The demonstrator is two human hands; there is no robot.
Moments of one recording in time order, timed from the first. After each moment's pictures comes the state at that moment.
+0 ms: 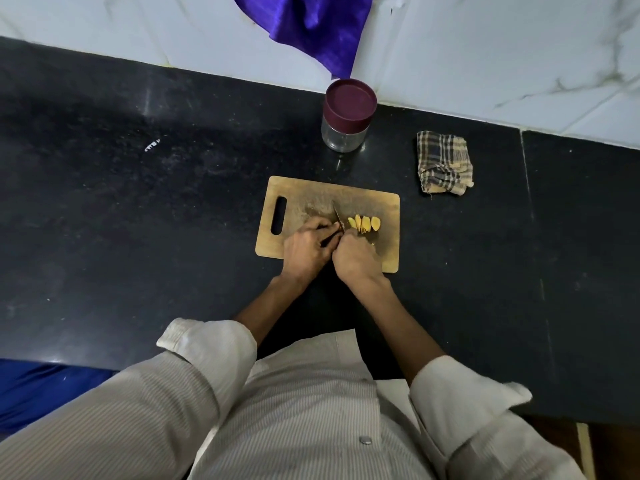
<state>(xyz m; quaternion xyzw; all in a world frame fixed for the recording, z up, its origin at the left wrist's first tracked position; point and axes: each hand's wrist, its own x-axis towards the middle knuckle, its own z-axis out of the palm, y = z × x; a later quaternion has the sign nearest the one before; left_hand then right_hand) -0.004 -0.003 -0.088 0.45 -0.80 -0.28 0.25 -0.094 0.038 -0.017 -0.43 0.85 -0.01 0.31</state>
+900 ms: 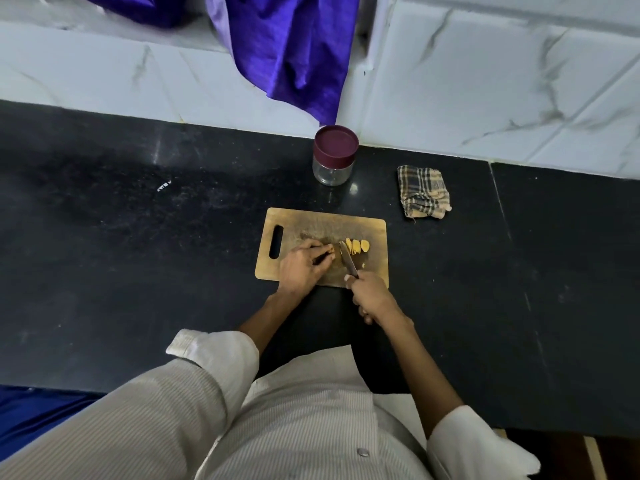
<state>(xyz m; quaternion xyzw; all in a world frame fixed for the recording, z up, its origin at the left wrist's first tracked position) 0.002 -0.004 -0.087 0.46 -0.79 -0.32 0.24 -0.120 0.089 -0.015 -0.29 0.80 -0.17 0.49</state>
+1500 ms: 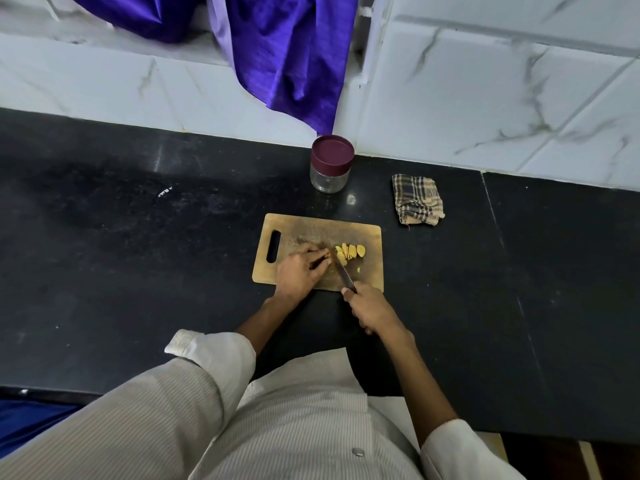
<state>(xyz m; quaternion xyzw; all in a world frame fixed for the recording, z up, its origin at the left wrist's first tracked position) 0.000 -0.005 -0.085 0.45 -0.80 -0.31 0.25 -0.123 0.105 -0.013 -0.35 0.80 -0.14 0.47</state>
